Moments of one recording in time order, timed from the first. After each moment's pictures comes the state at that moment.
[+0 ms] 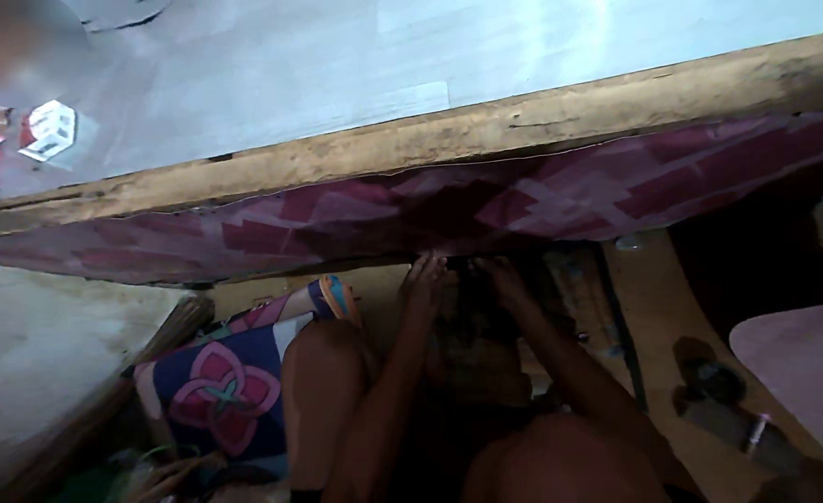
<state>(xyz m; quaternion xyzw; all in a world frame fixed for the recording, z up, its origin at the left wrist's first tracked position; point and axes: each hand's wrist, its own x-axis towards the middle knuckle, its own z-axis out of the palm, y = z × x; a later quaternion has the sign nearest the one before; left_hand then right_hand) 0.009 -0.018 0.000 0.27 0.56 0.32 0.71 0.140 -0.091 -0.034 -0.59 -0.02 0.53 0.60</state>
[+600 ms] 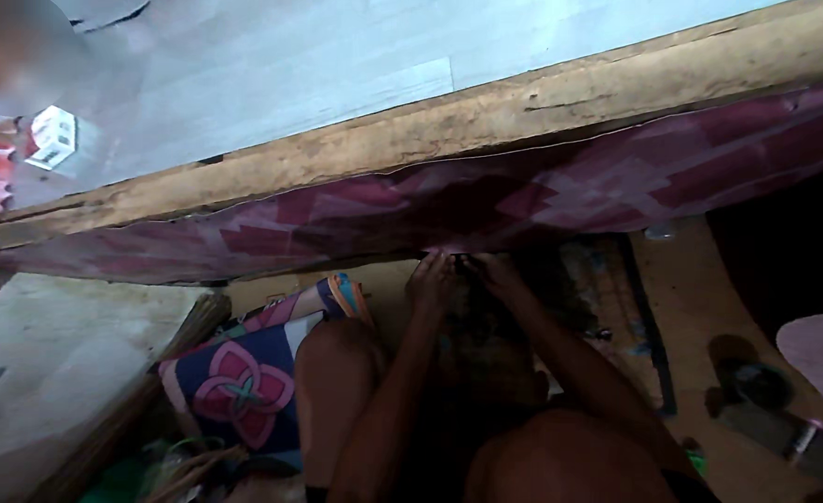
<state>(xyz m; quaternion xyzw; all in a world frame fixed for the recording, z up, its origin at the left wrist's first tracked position) 0.006 -0.016 0.003 0.28 0.59 0.31 0.69 0.121 -0.060 -0.029 -0.52 0.05 0.57 0.64</state>
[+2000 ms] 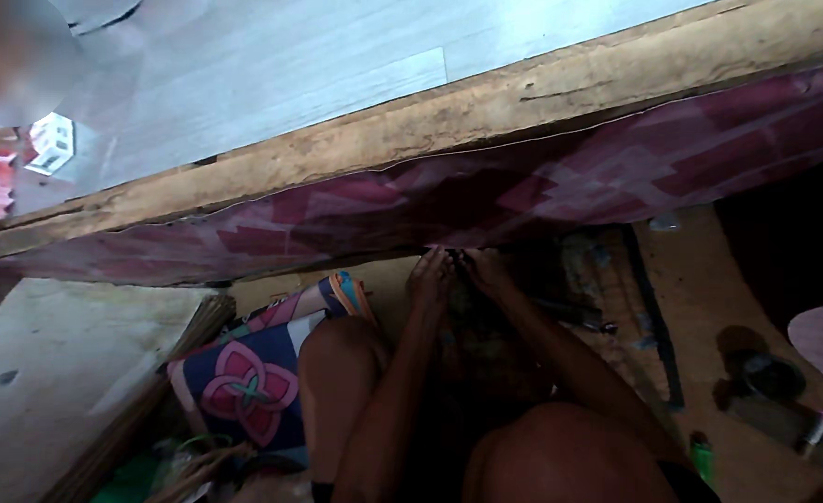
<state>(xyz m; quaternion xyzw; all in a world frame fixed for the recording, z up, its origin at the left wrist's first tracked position) 0.004 -0.013 0.002 0.28 0.60 0.29 0.69 0.103 -0.054 -0.049 -0.46 -0.04 0.55 0.69</state>
